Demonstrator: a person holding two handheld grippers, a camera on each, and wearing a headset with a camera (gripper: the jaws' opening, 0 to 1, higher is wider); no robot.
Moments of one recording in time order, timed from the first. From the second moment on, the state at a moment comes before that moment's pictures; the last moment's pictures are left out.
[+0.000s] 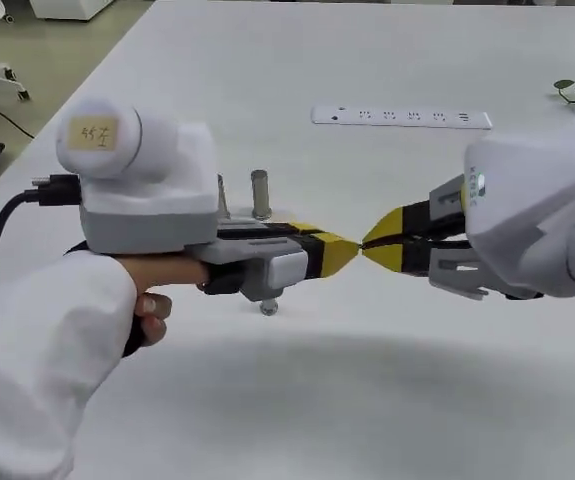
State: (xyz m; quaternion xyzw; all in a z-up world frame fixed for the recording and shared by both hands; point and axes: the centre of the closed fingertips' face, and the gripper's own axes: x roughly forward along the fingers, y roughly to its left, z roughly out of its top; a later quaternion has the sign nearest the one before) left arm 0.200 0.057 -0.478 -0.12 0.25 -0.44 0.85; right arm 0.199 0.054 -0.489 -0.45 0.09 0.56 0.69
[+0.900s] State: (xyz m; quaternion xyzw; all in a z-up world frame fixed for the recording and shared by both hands) left arm 0.198 0.061 -0.481 -0.11 0.26 -0.44 0.85; right arm 0.192 0.063 -0.488 -0.45 0.08 0.56 0.69
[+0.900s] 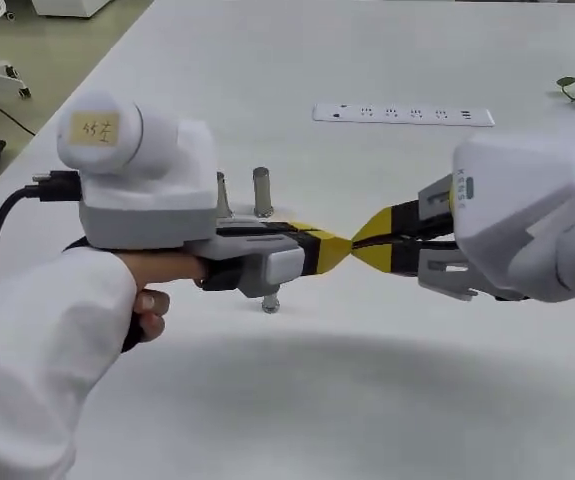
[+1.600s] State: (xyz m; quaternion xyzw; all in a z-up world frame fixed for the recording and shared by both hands) left arm 0.194 0.065 -0.485 -0.10 0.28 -0.43 0.85; right arm 0.187 0.067 -0.492 -0.44 0.09 0.57 0.69
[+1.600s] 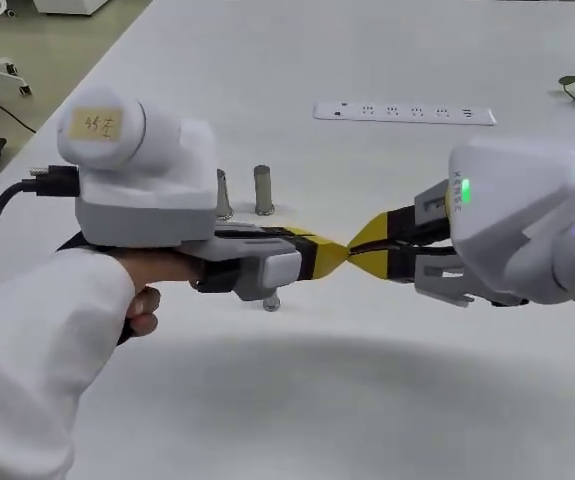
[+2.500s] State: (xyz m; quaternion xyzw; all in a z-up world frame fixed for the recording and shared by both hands) left arm 0.191 0.075 -0.481 -0.09 0.26 -0.44 0.85; right arm 0.190 0.051 -0.498 -0.33 0.16 0.61 0.70
